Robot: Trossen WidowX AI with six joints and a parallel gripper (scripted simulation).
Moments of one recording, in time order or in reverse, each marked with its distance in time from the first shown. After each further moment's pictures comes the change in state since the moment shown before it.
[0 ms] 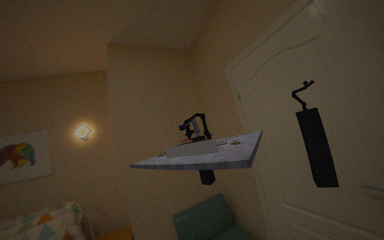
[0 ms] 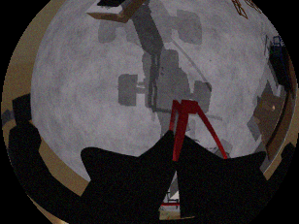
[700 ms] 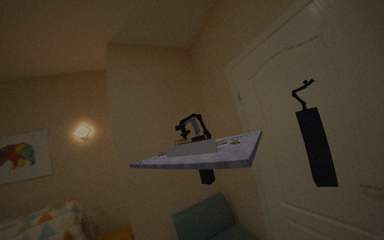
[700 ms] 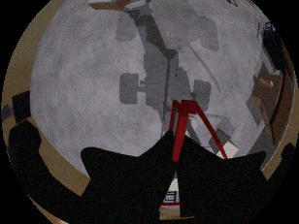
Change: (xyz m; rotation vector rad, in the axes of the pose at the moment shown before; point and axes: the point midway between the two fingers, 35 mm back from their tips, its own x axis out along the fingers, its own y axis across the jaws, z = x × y) arm -0.008 -0.023 -0.053 0.000 0.003 -0.001
